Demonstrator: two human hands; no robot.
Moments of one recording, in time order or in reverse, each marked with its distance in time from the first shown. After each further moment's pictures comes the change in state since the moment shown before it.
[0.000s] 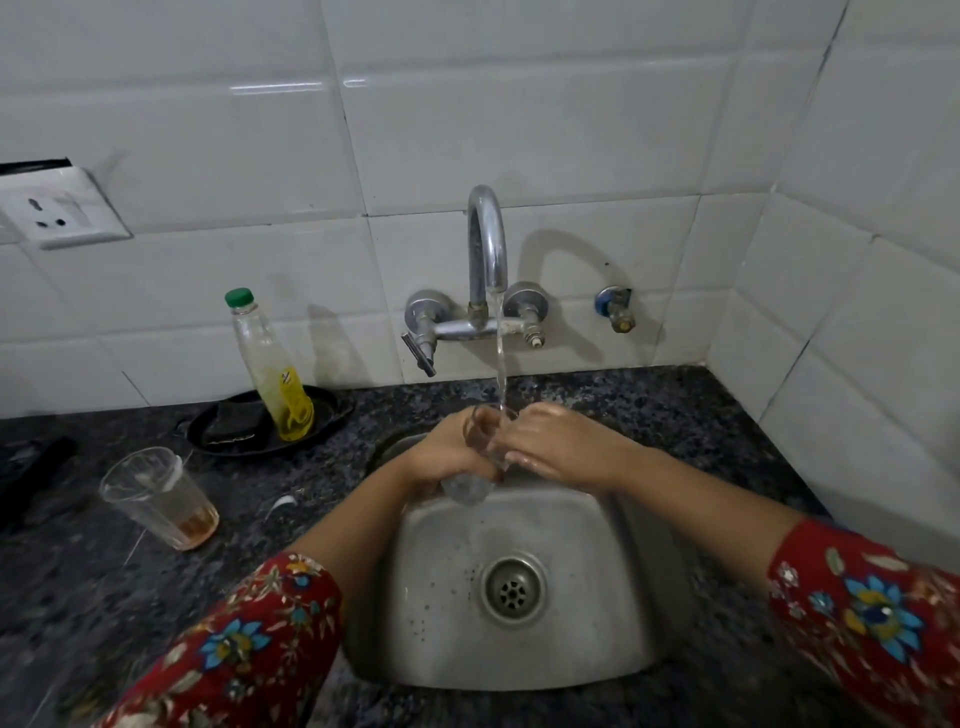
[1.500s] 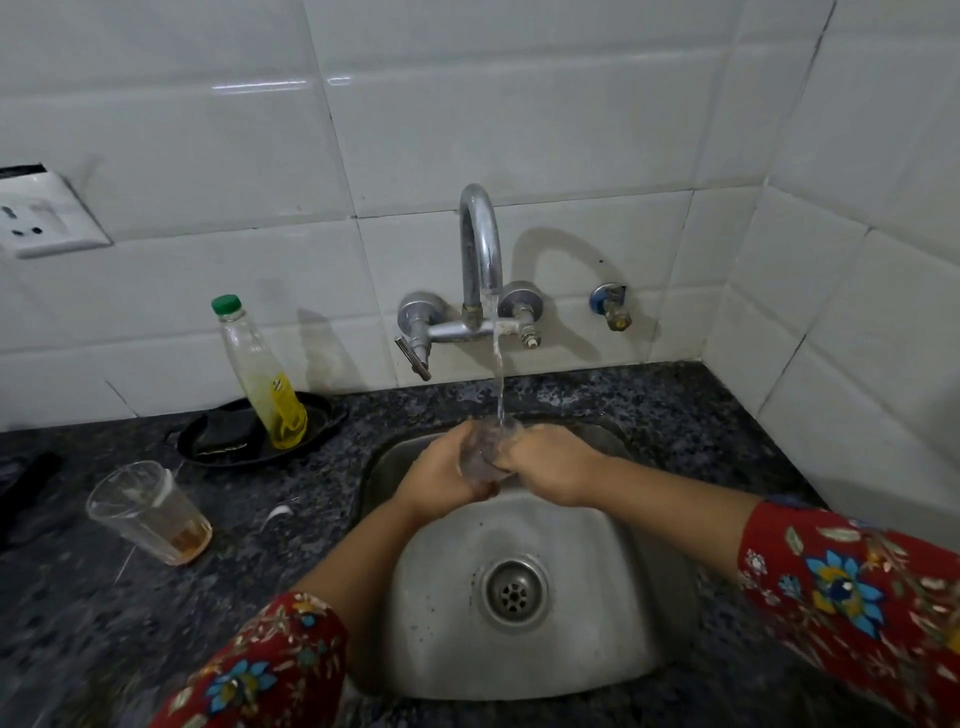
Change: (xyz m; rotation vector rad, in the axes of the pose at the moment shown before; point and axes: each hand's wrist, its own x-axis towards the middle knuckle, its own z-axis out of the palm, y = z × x) left_hand -0.017 -0.012 0.019 0.423 0.258 -0.018; right_hand 0.020 -0.009 0.025 -0.073 -0.202 0.190
